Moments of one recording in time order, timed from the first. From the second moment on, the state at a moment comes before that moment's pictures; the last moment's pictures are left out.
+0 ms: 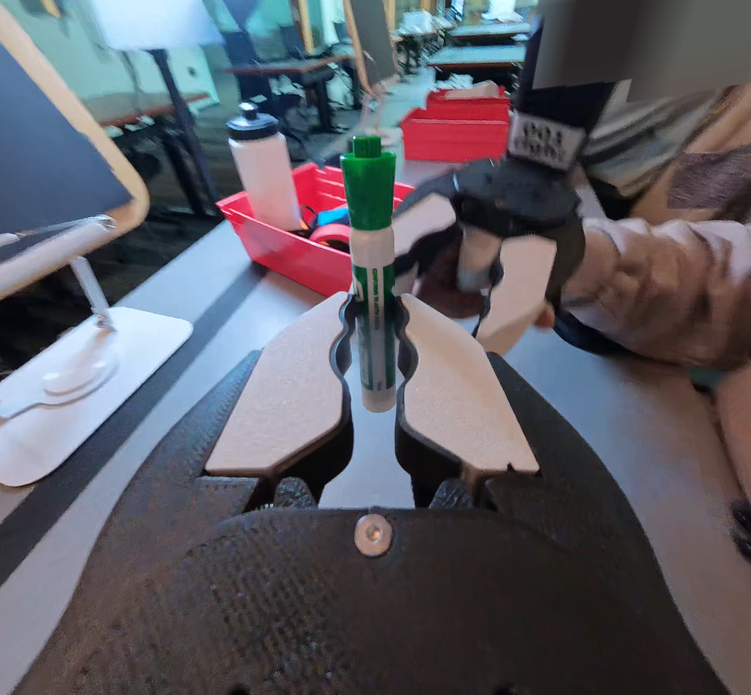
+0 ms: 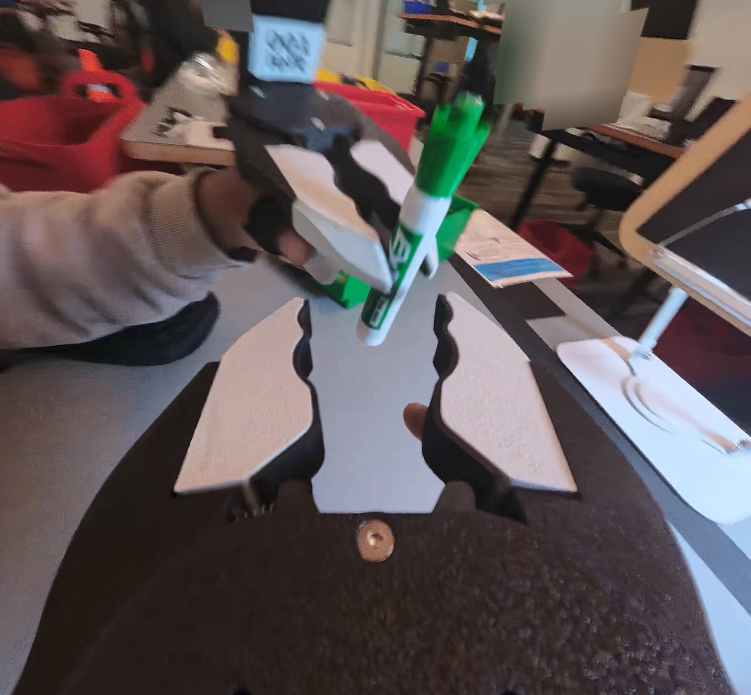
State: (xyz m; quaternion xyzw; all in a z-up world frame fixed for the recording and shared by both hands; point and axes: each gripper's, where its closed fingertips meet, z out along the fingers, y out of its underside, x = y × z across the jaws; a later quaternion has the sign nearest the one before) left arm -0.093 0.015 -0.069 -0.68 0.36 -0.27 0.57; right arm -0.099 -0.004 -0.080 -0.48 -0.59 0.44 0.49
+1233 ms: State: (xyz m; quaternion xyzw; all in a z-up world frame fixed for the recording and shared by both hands) left arm -0.081 0.023 -0.059 -0.69 0.33 -0.15 0.63; right arm -0.100 0.029 -0.066 -0.47 -0.53 0.12 0.69
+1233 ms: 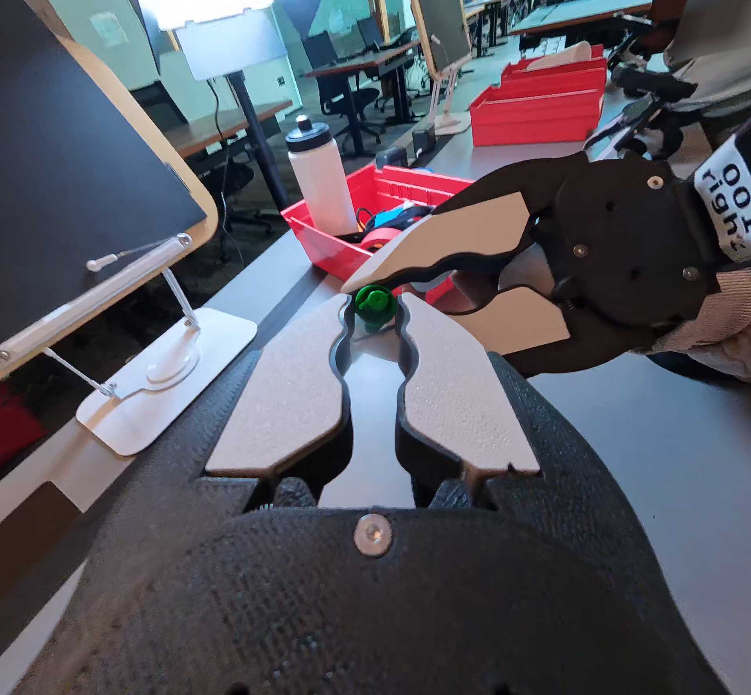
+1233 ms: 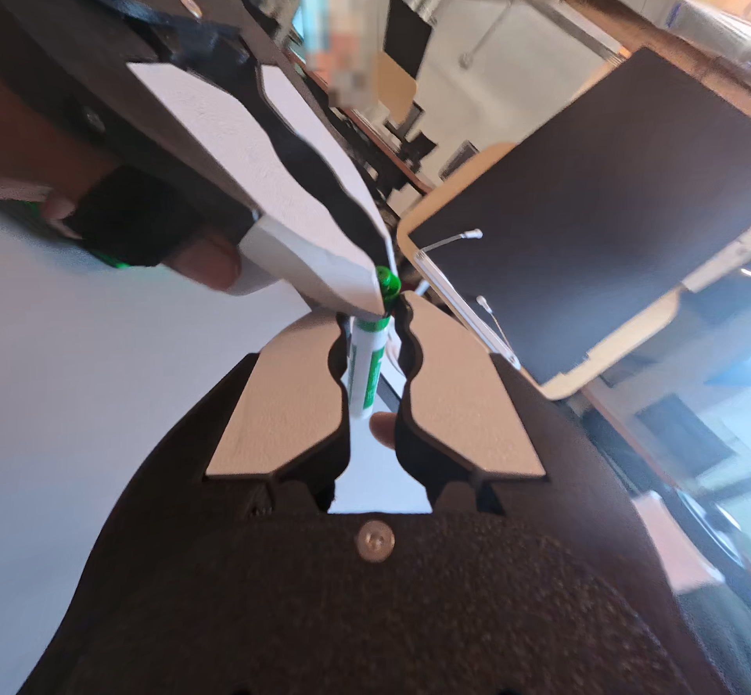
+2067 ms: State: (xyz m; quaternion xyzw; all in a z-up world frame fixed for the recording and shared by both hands) left arm -0.042 -0.043 -0.009 -0.39 0.49 0.07 0.78; right arm -0.051 0.003 0.021 -0.41 -0.26 0.83 0.29
